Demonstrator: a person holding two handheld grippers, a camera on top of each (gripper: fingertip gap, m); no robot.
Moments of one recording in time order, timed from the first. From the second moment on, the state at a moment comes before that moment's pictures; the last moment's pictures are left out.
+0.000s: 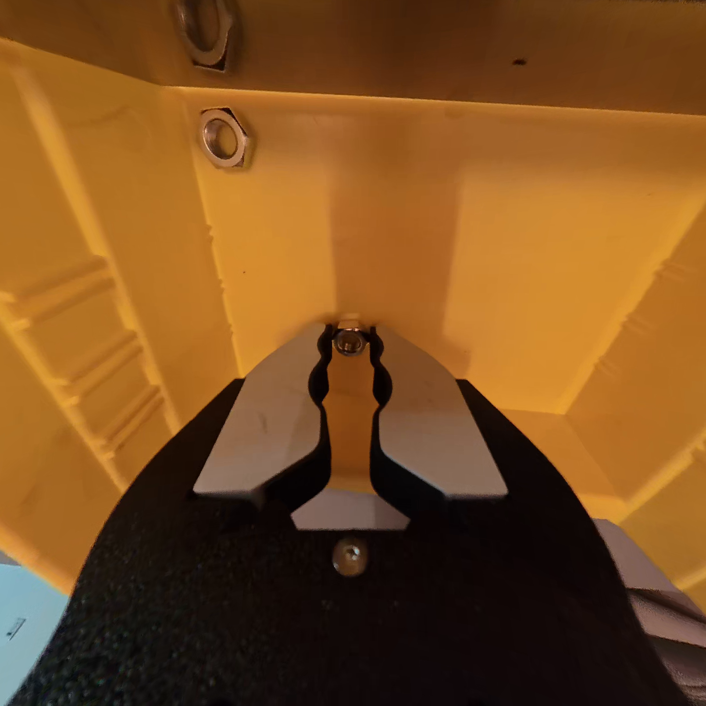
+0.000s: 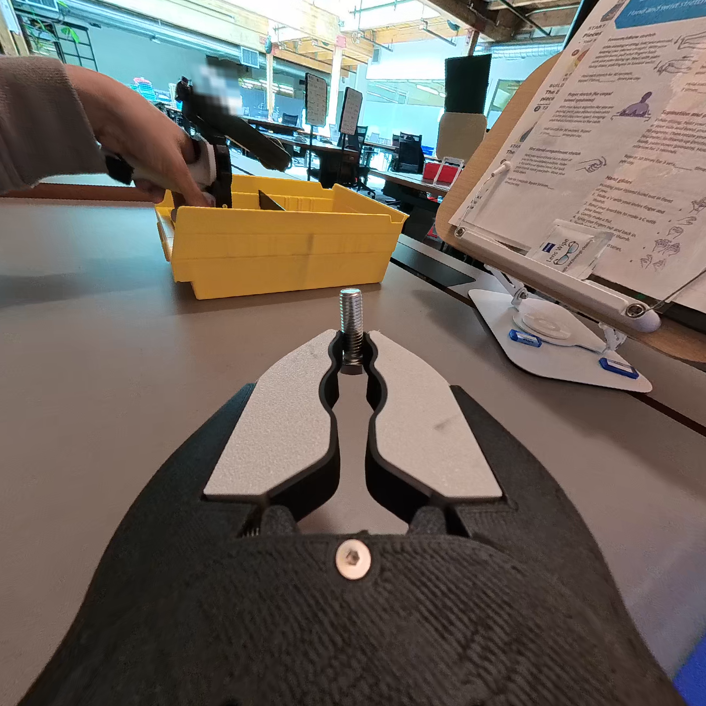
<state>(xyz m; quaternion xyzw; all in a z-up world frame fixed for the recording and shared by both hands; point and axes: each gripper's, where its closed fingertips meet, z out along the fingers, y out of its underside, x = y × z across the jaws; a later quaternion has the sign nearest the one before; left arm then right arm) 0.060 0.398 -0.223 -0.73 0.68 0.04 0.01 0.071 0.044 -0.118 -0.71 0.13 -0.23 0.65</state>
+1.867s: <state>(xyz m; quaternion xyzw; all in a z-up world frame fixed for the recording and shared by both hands) 0.026 0.069 -0.181 -0.06 0.86 -0.50 0.02 0.083 0.022 -0.101 -0.67 0.17 -0.22 0.69</state>
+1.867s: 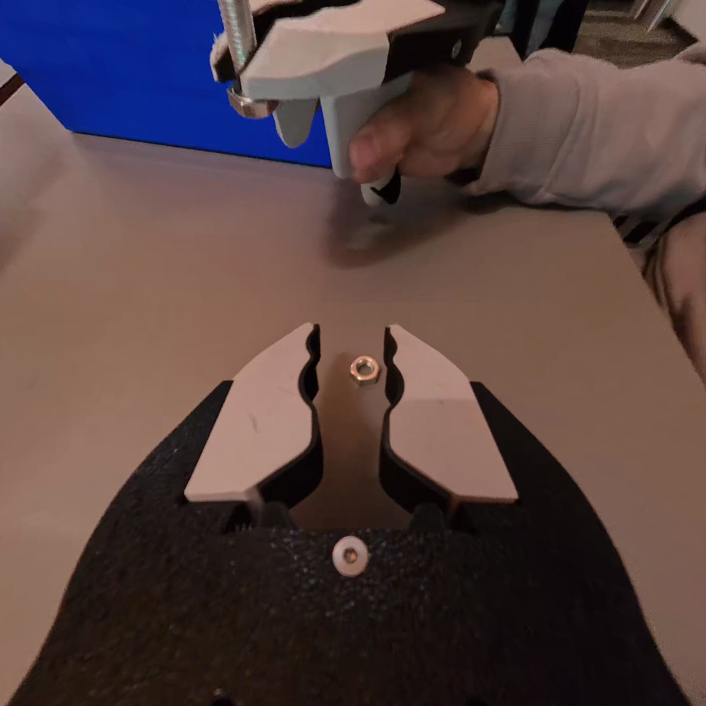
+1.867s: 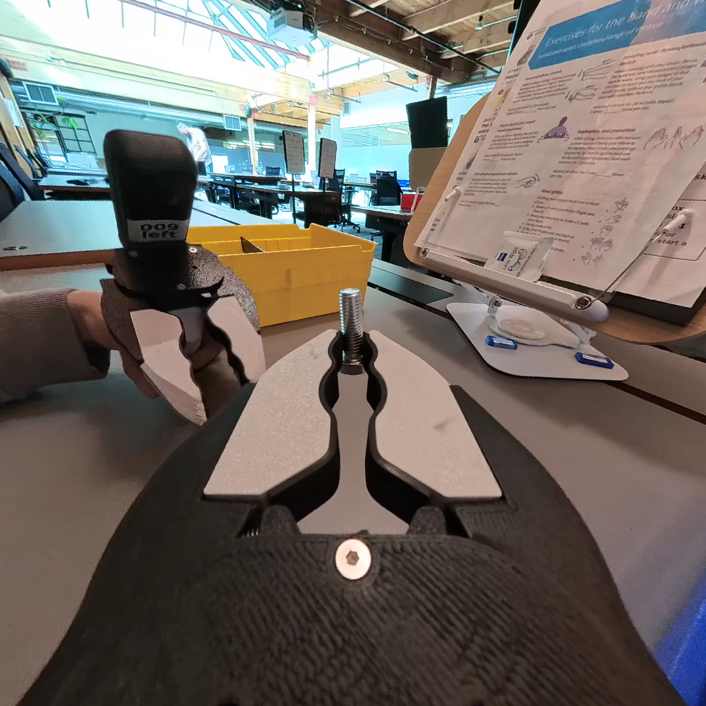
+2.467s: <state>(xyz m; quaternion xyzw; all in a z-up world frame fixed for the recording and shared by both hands) 0.017 0.069 -0.219 0.00 0.92 -0.39 0.01 0.081 0.027 -0.108 -0.68 0.16 -0.21 0.68</state>
